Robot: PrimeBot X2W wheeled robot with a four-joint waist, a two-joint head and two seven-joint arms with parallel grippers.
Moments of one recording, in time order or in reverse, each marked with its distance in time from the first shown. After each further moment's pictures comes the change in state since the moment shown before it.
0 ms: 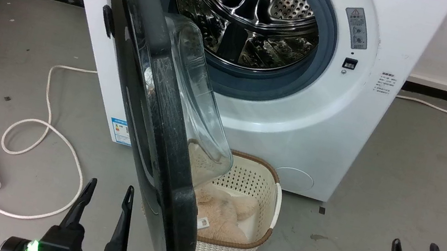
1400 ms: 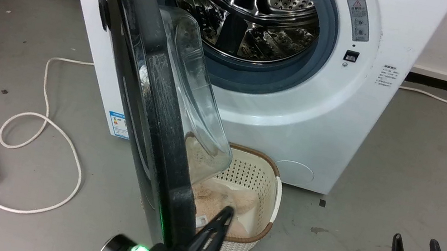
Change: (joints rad) left arm -0.040 -0.028 -0.383 -0.164 -0.031 -0.016 0.132; right arm -0.023 0.006 0.003 0.021 0.036 0.000 -0.009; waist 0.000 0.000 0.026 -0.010
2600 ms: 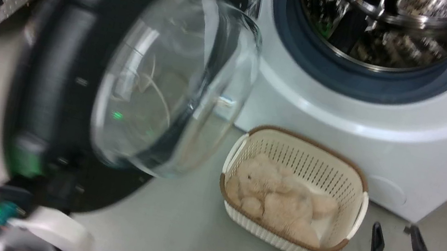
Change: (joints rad) left arm -0.051 0.228 0.355 0.099 -0.171 0.093 0.064; right arm -0.017 0.001 0.067 -0.016 -0.038 0.000 0.007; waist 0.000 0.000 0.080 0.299
